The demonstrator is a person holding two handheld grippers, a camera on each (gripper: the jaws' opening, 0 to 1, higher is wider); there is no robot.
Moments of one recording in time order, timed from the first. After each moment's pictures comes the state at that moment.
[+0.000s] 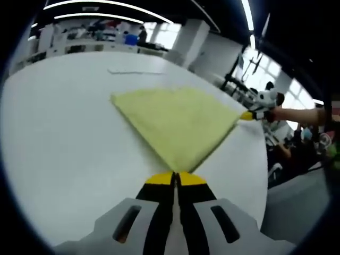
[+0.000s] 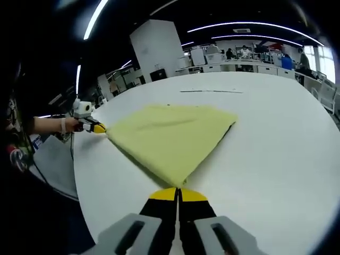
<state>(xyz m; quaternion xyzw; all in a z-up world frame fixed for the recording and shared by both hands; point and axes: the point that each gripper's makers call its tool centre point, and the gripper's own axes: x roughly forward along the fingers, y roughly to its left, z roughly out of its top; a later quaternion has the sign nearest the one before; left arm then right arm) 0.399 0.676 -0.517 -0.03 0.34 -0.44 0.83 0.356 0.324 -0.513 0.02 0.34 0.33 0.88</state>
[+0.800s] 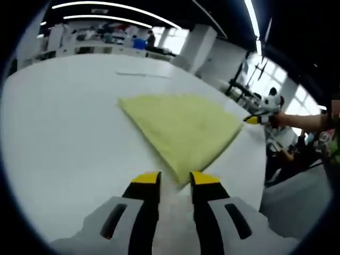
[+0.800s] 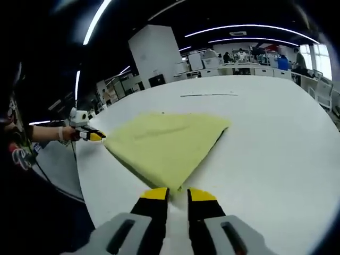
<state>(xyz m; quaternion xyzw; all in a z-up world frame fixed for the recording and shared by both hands) 0.375 0.681 -0.503 -0.04 0.32 -0.40 0.86 0.343 0.315 -0.496 0.04 0.32 0.31 0.89</state>
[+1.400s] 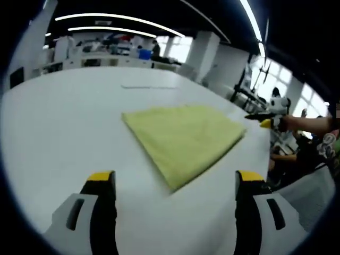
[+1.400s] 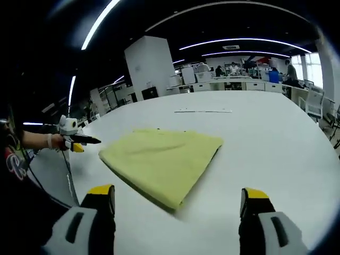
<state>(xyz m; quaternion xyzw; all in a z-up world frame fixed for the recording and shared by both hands) 0.368 0.684 -0.493 -0.04 0.30 -0.37 0.88 0.352 0.322 -0.476 0.05 0.26 0.29 0.92</state>
